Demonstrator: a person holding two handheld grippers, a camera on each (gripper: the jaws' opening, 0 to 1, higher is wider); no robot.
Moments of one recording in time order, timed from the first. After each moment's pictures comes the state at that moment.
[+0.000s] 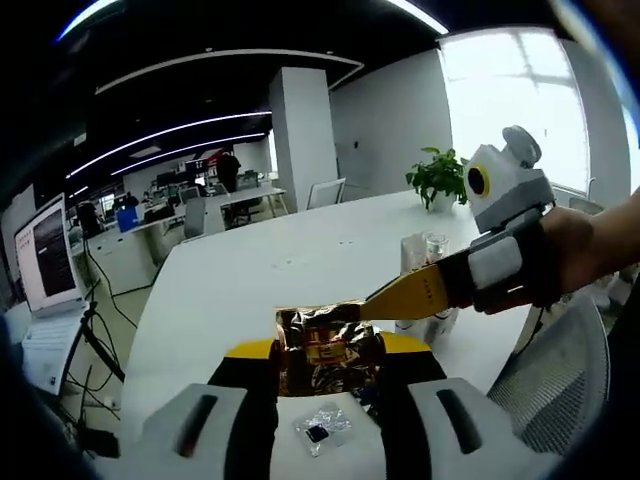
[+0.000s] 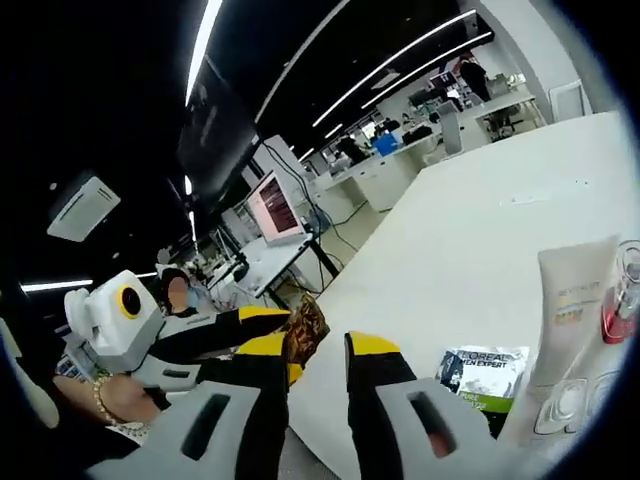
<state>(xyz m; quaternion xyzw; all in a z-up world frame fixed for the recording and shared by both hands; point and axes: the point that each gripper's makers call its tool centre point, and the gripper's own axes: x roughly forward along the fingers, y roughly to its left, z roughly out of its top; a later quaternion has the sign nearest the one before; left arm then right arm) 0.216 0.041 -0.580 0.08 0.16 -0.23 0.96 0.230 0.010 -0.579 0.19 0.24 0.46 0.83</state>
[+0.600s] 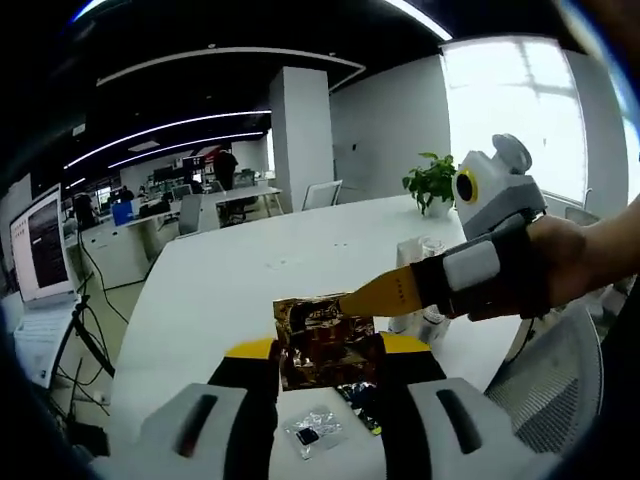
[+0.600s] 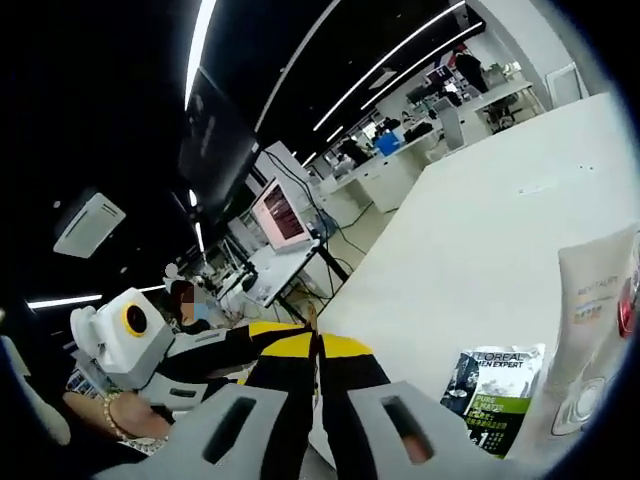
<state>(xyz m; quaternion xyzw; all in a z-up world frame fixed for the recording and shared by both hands) 0.218 0.037 -0.581 0.06 0.17 -0.24 0.95 0.233 0.016 -0.572 0.22 0.24 0.46 0.83</state>
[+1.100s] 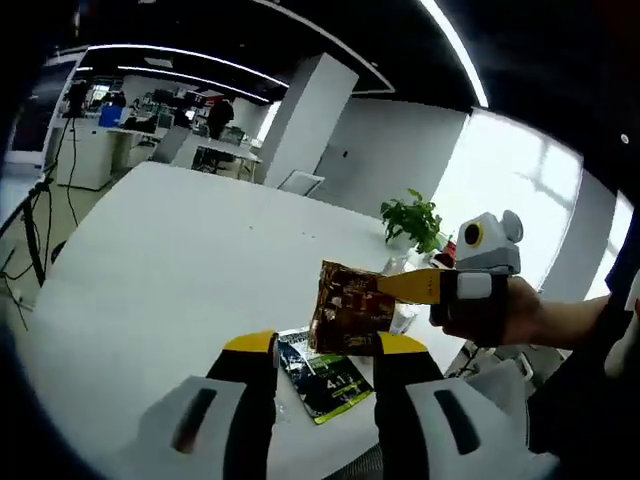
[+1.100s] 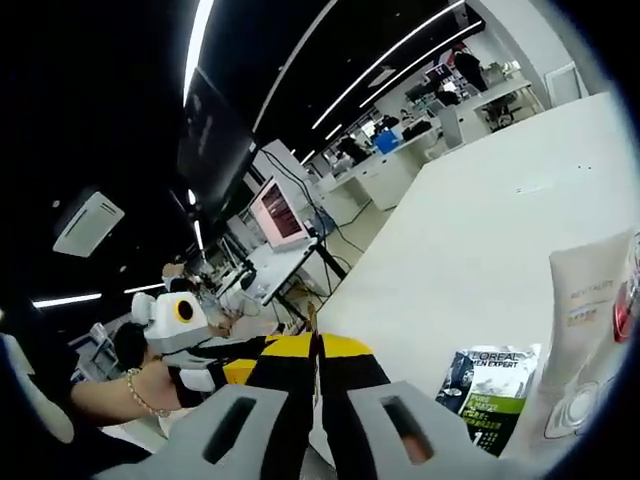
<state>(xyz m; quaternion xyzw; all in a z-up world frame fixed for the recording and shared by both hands) 0.214 0.068 -0.604 -0.19 0.24 -0.32 0.90 0.236 0.012 -0.575 0.22 0.25 0.46 0.82</state>
